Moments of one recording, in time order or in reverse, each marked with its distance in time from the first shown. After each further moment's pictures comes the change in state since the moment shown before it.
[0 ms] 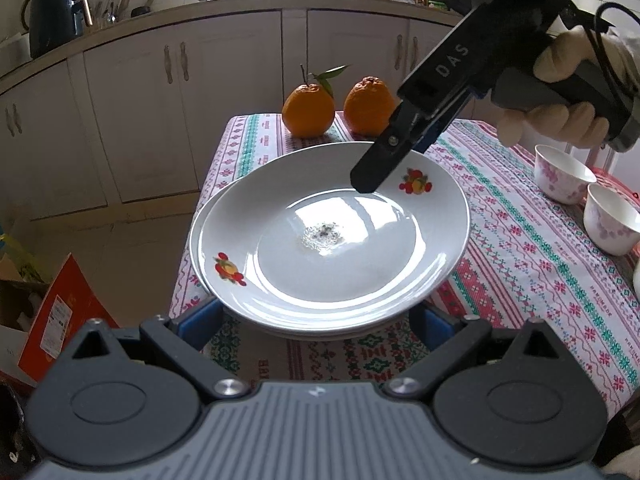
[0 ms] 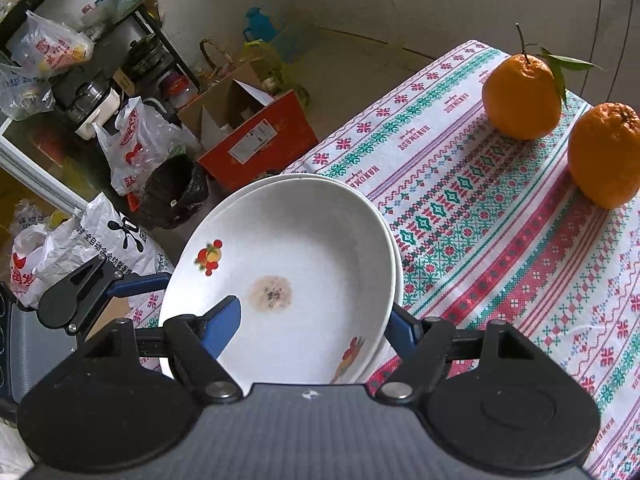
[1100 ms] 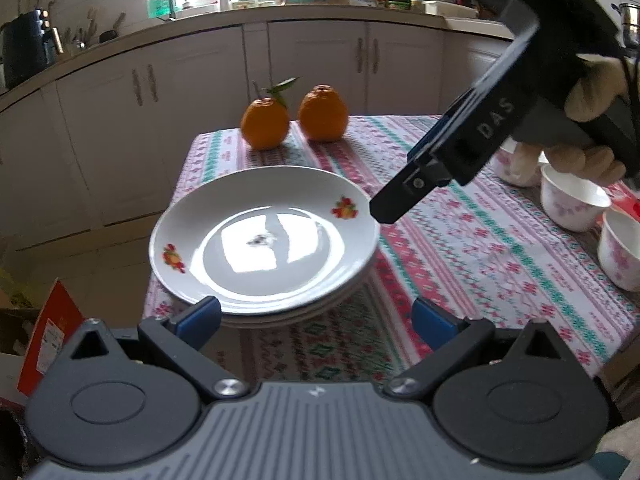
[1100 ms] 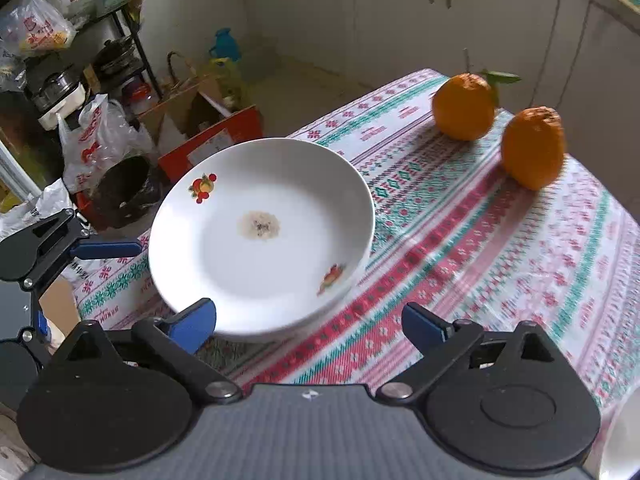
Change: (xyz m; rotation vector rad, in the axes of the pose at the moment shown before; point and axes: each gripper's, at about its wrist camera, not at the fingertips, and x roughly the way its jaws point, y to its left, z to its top) left arm -0.025 -0.032 -0.004 0.090 -0.019 -0.060; right arm -0.036 0.042 -0.083 -0.064 -0.156 -0.251
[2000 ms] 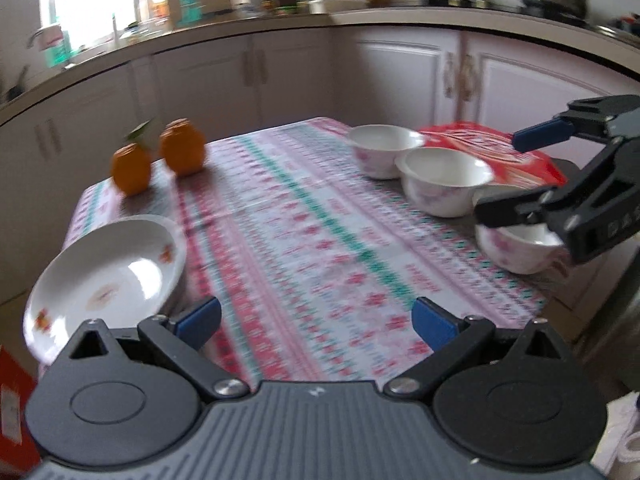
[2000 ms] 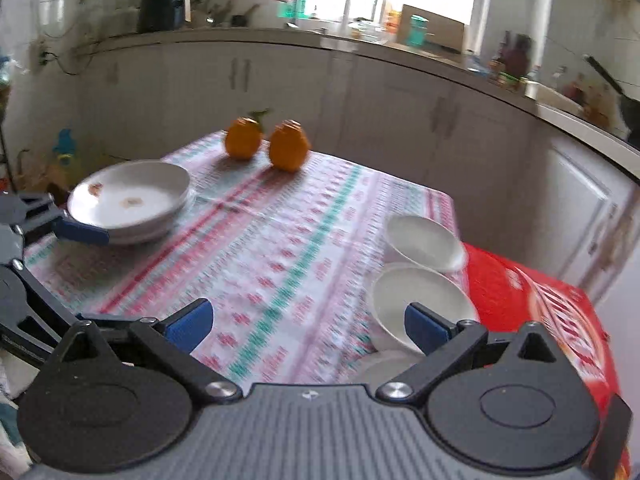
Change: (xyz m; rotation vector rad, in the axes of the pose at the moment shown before) left arm -0.010 -0.116 0.014 0.216 -0.030 -0.201; right arm -0.136 0.034 -0.207 0.240 -0.303 -0.560
